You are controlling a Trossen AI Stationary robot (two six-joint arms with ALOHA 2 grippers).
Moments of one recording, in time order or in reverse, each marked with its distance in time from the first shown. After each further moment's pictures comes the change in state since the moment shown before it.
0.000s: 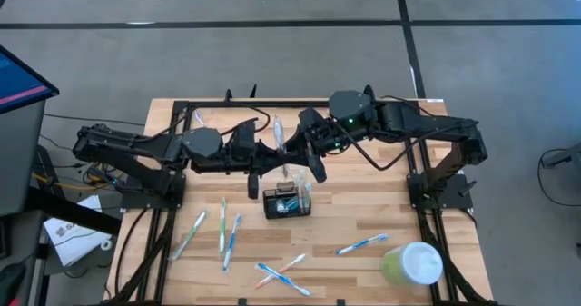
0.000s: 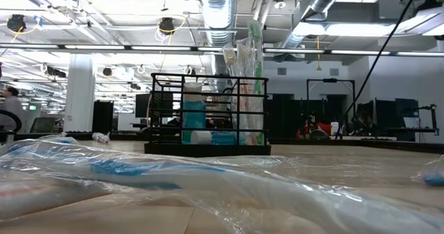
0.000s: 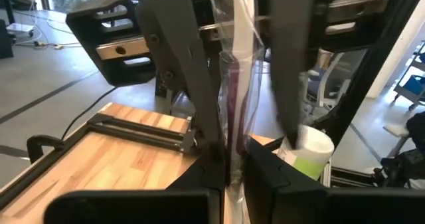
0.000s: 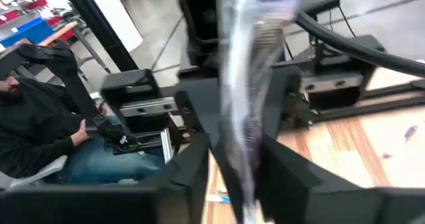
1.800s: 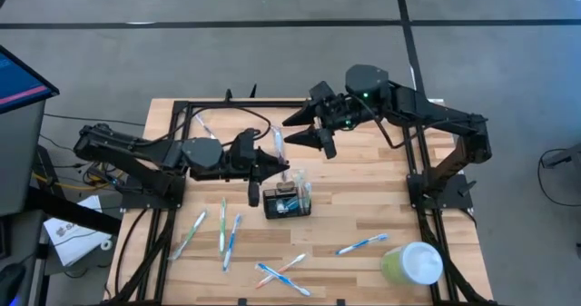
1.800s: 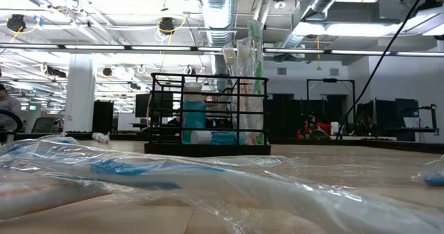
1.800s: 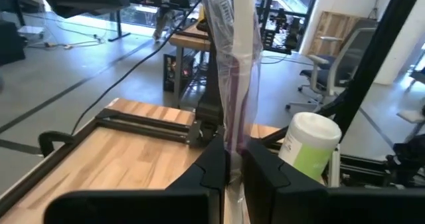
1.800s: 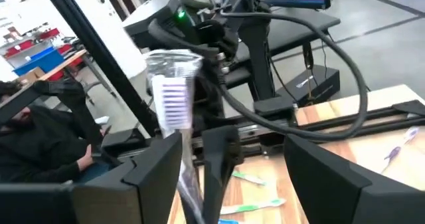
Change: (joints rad) left arm -0.058 0.011 0.000 -0.029 -0.080 0.027; right arm -0.108 -0.049 0.023 0.022 -0.094 0.016
